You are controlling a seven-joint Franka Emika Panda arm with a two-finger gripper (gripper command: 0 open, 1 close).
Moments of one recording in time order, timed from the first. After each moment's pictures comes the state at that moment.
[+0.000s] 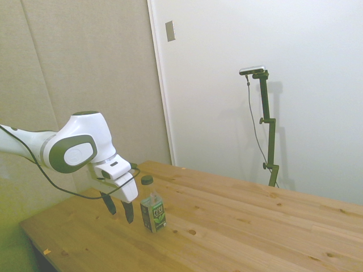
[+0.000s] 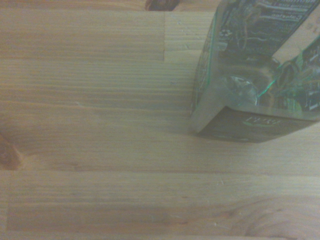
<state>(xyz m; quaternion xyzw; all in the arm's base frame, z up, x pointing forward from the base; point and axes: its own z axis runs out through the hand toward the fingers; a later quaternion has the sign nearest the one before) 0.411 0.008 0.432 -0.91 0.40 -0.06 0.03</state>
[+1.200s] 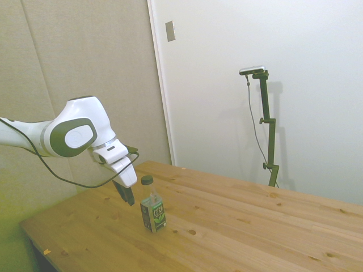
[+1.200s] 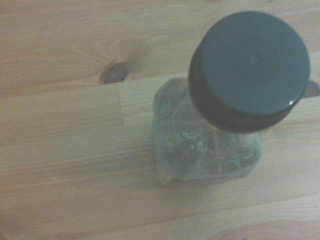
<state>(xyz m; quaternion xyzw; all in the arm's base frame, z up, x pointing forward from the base) 0.428 0.007 0.477 -0.87 0.48 -0.11 0.02</state>
